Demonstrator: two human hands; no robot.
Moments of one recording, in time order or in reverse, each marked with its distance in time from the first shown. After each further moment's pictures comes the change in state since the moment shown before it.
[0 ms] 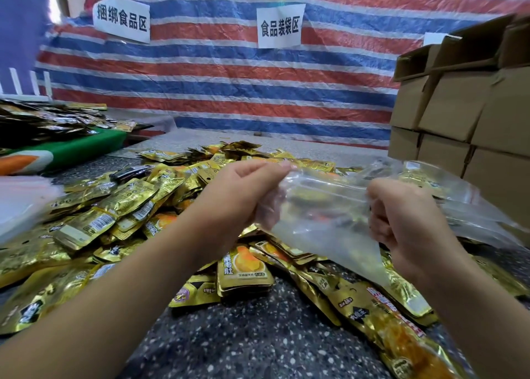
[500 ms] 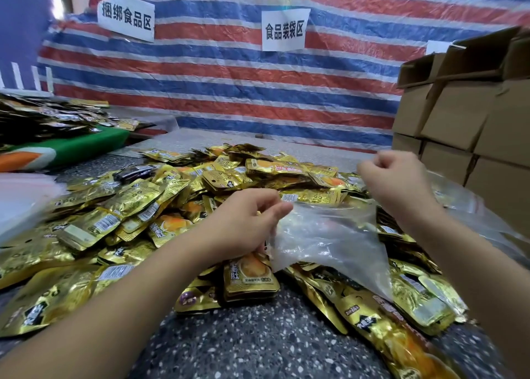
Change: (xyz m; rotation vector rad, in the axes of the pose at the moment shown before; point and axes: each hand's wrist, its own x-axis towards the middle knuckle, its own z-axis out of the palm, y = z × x) left_hand 0.014 -0.037 -0.026 0.754 -0.011 -0.006; right_hand 0.056 -0.013 0.007 -0.619 0.141 -0.343
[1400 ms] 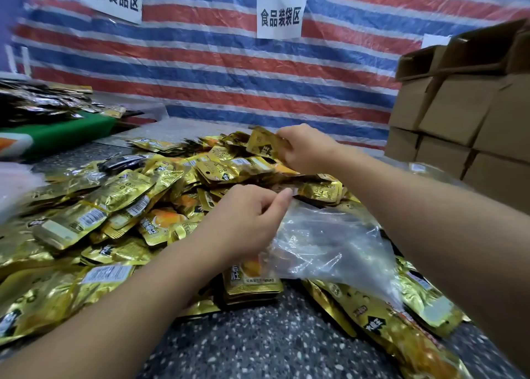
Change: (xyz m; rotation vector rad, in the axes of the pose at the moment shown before) left_hand 0.001 -0.010 0.008 0.077 0.106 0.071; right_hand 0.084 -0.023 0.116 -0.561 -0.512 -0.518
